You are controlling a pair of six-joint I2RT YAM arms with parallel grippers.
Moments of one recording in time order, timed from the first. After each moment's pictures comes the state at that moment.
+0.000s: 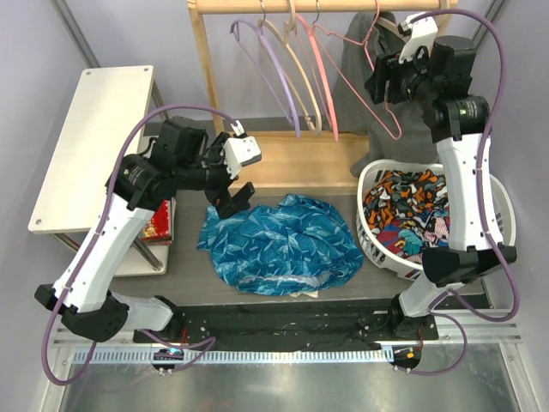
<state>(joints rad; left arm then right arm) -0.60 1.32 1.78 -1.16 0.37 0.46 0.12 1.63 2.17 -0.77 -0.21 -0.11</state>
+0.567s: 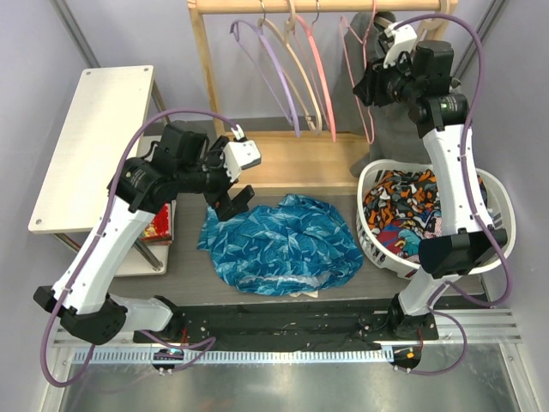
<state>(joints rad) -0.60 1.30 1.73 -1.14 0.34 0.46 0.11 1.70 2.10 -0.69 -0.34 -0.08</state>
